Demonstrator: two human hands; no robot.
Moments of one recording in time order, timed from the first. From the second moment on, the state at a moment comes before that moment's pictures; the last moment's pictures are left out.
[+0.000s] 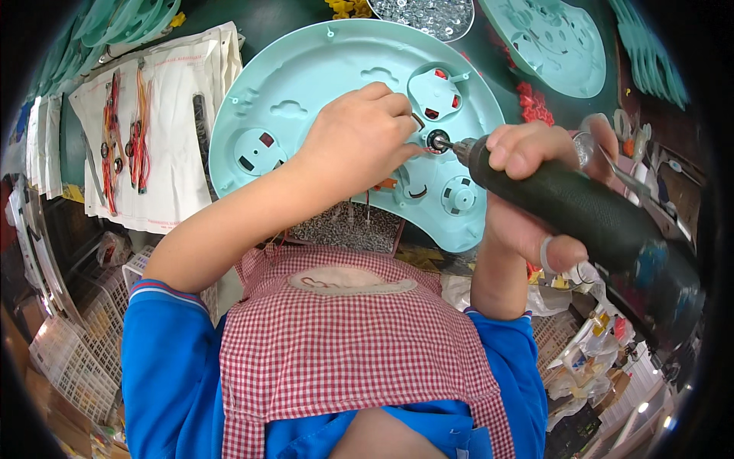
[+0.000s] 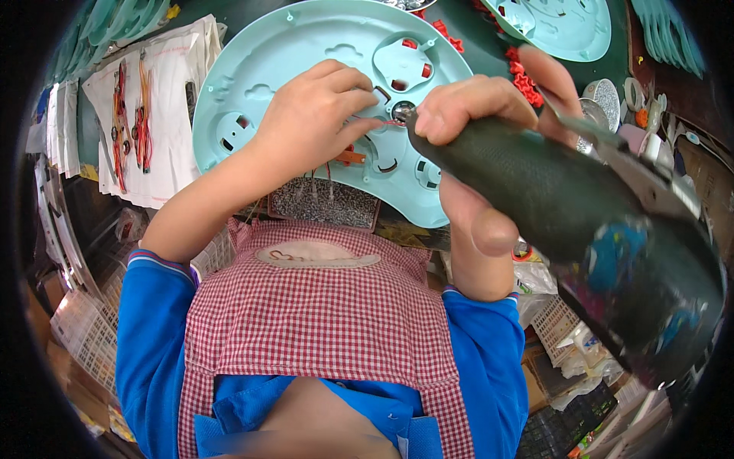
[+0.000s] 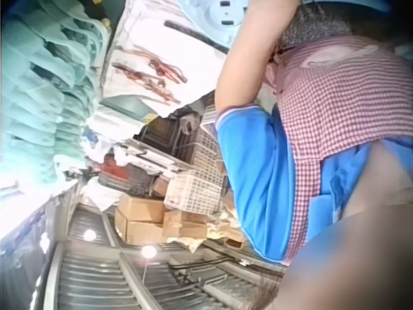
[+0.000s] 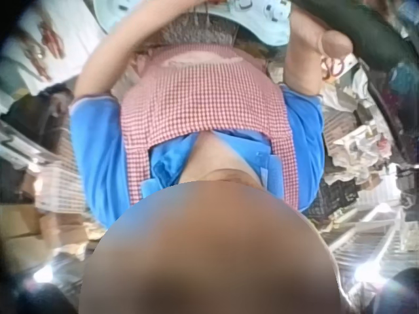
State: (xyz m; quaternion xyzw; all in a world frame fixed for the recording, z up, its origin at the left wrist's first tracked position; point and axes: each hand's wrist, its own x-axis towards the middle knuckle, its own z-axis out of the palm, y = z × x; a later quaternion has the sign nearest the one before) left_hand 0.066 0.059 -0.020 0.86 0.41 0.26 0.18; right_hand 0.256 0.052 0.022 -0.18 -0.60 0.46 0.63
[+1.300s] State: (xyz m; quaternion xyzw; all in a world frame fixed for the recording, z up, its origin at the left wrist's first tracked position) left_hand -0.008 -0.001 -0.010 0.82 0.47 0.25 0.23; right_hand 0.204 0.028 0.009 -0.29 -0.88 0.21 0.31
